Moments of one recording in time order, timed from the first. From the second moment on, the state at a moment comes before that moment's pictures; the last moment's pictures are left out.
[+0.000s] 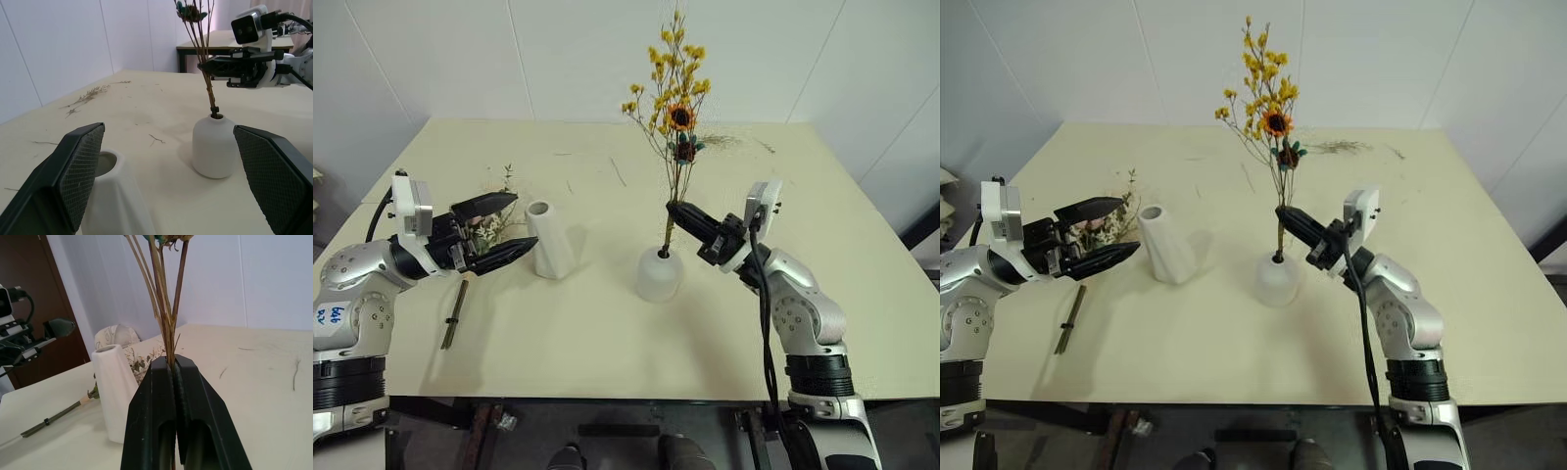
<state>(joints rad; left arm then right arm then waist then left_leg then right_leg) -0.50 0.76 0.33 0.06 -0.66 0.28 -1.10 -0.60 -0.26 -0.12 0.00 0.60 0.36 0.79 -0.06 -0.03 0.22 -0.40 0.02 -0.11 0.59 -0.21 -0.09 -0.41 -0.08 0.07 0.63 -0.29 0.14</state>
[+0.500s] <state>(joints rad) -0.50 0.76 0.33 0.05 -0.66 0.28 -1.07 -0.54 -0.22 -0.08 0.07 0.51 0.08 0.82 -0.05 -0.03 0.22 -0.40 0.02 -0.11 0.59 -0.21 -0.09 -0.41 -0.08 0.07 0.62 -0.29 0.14</state>
